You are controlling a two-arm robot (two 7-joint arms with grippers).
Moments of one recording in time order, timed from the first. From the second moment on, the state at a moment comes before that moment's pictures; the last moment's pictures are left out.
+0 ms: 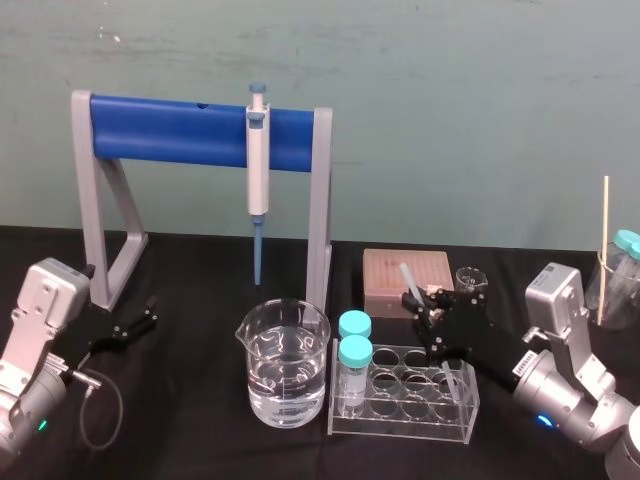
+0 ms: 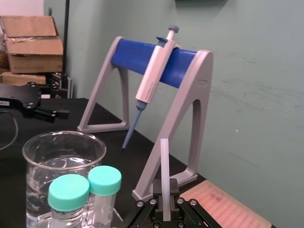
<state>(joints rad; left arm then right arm) -0.20 0.60 0.45 -1.41 -0.25 -0.12 0.03 0.28 0.44 -0.42 -1.29 0.30 -0.32 0.47</state>
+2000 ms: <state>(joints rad) -0.20 0.60 0.45 -1.41 -0.25 -0.12 0.03 0.18 0.30 -0.15 -1.39 0.31 -0.52 0.46</state>
